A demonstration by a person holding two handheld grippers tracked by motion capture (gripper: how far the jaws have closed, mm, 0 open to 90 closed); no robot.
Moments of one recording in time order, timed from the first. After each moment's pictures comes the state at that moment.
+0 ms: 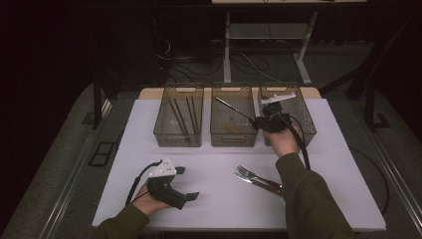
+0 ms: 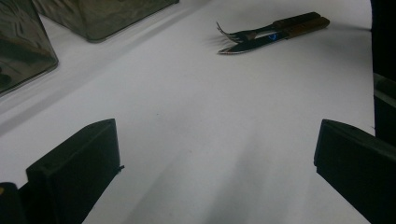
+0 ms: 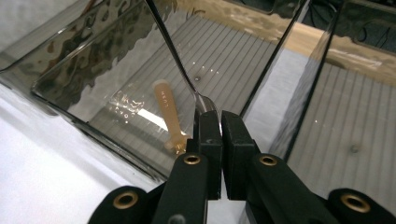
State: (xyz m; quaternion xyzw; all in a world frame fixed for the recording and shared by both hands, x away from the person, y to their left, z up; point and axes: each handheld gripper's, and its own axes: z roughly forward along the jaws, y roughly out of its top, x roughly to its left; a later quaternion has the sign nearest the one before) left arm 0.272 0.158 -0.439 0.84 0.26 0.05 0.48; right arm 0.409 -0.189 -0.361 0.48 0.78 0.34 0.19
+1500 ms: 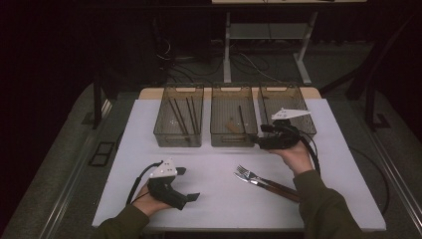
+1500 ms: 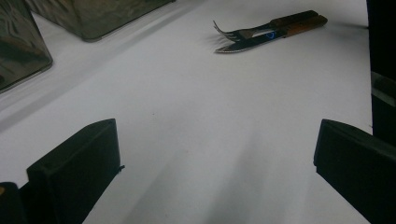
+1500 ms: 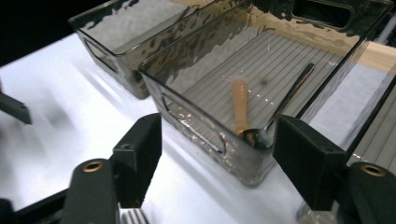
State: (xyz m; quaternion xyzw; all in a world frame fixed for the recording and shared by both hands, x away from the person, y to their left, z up) left arm 0.272 0.157 -0.440 0.84 0.26 0.05 0.48; right arm 0.363 -0.215 -0.371 0.39 0.79 0.46 0.12
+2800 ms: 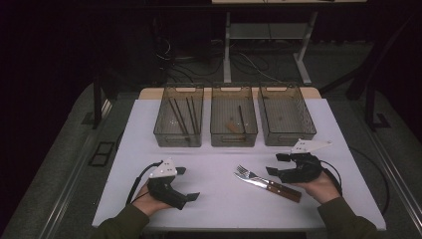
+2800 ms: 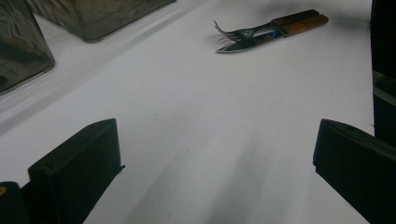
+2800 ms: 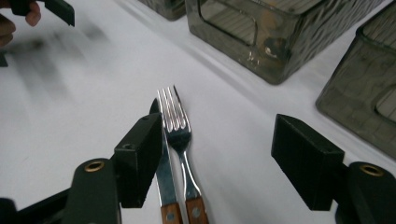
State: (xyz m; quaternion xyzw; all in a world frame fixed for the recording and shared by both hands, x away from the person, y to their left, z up) left arm 0.271 0.157 -0.439 0.84 0.26 0.05 0.48; right arm 0.294 -0.260 -0.404 0.36 0.83 0.43 0.10
